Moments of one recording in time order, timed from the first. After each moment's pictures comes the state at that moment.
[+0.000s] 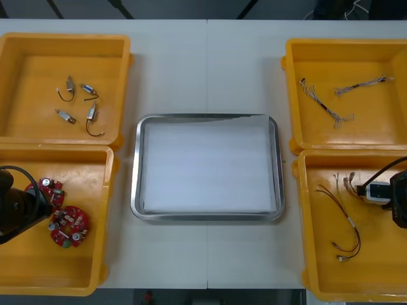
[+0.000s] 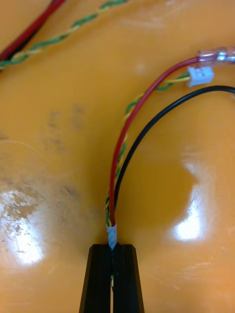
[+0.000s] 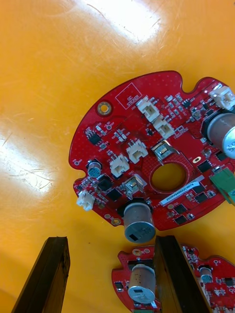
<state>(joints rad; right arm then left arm) -0.07 -1.14 0.24 -1.72 -1.02 1.11 2.68 0.03 1.23 -0.34 -2.09 0.75 1.21 -0.22</state>
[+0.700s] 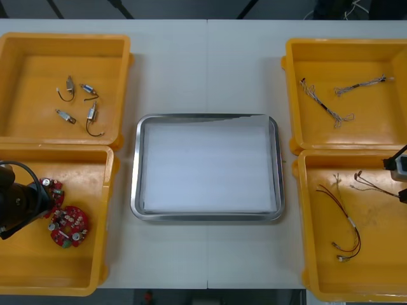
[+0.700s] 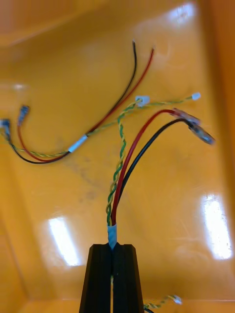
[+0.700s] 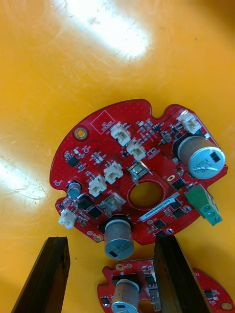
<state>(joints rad) -0.08 -1.14 -0.08 -1.81 -1.32 1.54 2.68 0.01 1.21 -0.34 -2.09 0.71 1.18 -0.22</state>
